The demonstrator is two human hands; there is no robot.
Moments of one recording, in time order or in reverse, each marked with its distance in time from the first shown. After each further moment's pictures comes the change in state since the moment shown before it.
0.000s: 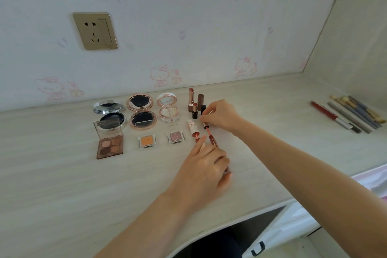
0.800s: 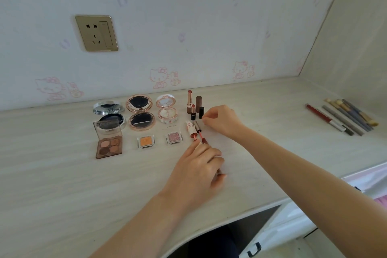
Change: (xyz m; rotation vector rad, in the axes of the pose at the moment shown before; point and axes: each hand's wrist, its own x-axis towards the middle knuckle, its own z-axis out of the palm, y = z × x) left_hand -0.003 -0.003 -0.006 -0.031 -0.024 -0.027; right_hand -0.015 0.009 -0.003 -0.066 0.027 -0.082
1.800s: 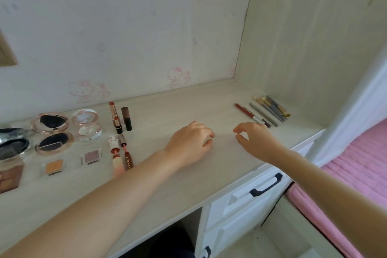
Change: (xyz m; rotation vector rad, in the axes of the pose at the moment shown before) left_hand 0.158 0.063 0.084 -0.175 -0.237 0.017; right_hand -0.113 0.165 -0.168 -0.476 0.178 0.055
